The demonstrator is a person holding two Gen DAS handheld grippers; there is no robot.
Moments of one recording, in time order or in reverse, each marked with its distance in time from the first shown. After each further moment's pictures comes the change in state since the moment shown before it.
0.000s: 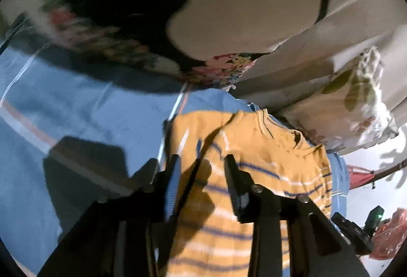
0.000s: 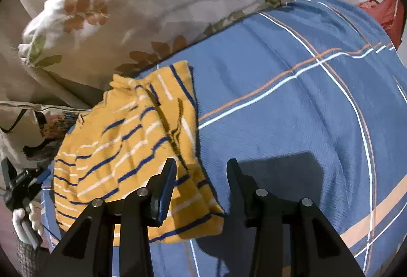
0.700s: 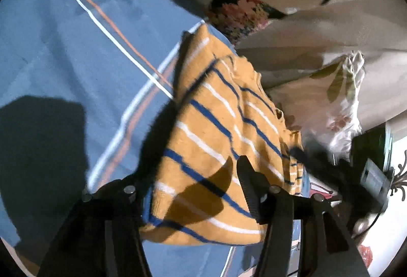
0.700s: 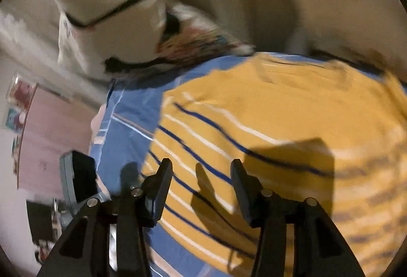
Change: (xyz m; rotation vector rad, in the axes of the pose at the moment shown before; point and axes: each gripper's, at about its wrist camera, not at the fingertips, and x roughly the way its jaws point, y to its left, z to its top) left arm 0.018 0.027 -0.095 -0.247 0.021 -0.210; right arm 0.092 0.287 -0.026 -0.495 0.338 0.405
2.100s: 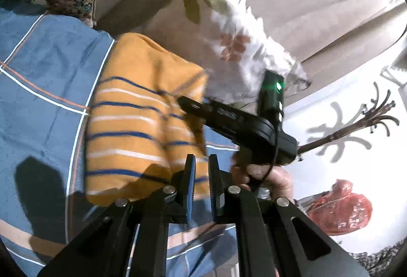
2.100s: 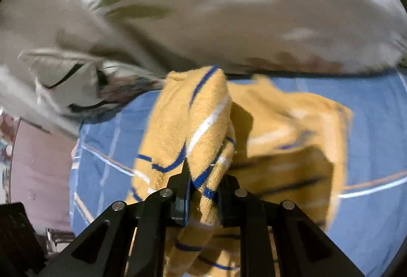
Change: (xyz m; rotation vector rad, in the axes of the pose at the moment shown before) left arm 0.016 -0.203 -0.099 0.262 0.095 -0.179; right arm -0.090 -0.123 -0.040 0.163 -0.161 -0.139
